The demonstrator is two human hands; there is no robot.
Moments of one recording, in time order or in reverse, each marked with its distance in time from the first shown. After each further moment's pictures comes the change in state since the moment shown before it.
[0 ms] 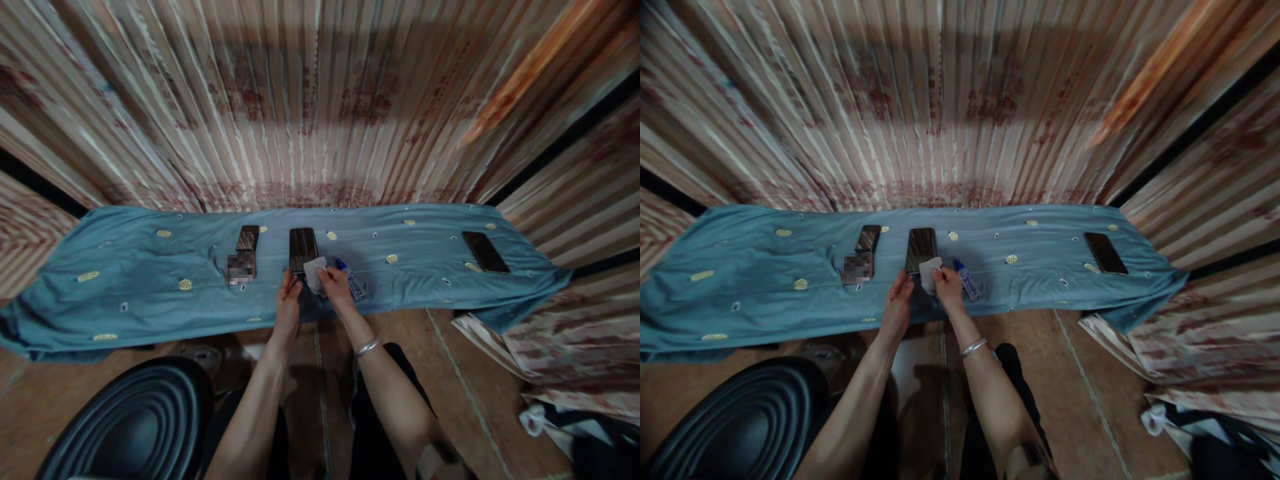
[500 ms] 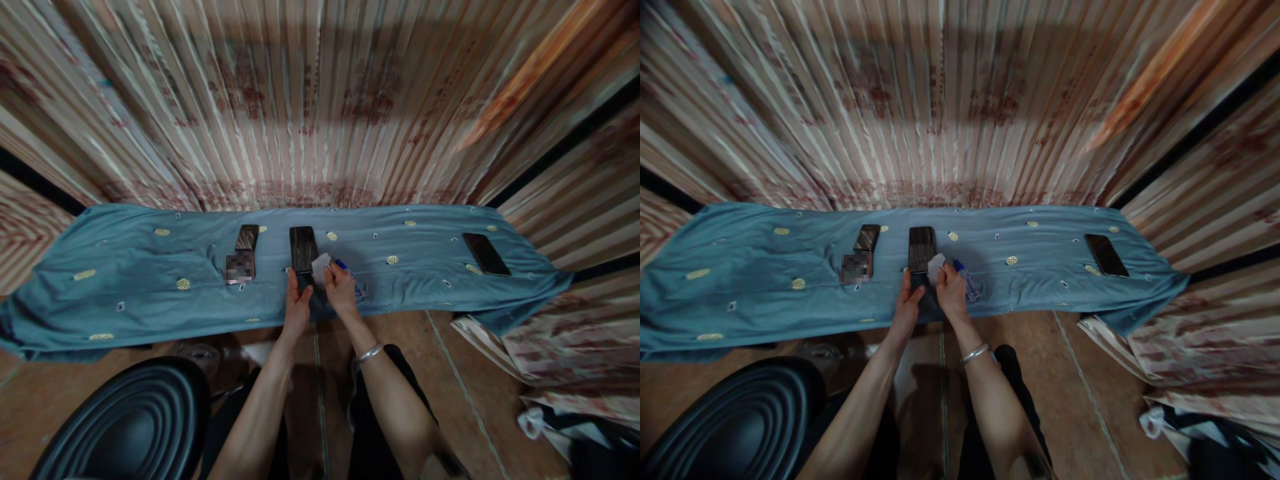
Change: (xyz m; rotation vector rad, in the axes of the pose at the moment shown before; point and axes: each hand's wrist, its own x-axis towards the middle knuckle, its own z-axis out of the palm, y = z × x) left_hand 0.005 -0.023 0.002 0.213 -0.099 0.117; right_hand -0.014 -0.021 -0.015 -0.307 0.089 -0.148
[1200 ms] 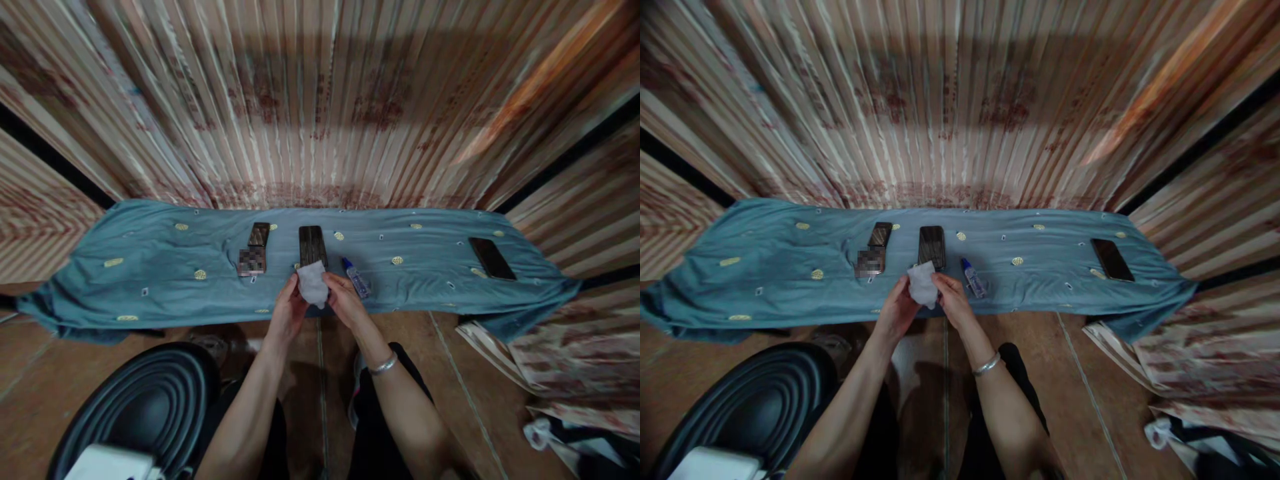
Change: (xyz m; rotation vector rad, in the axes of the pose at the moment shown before) left_hand -0.033 0.060 -0.014 -0.547 -0.069 -0.305; right_hand -0.037 -0.030 -0.009 0.969 -0.410 0.335
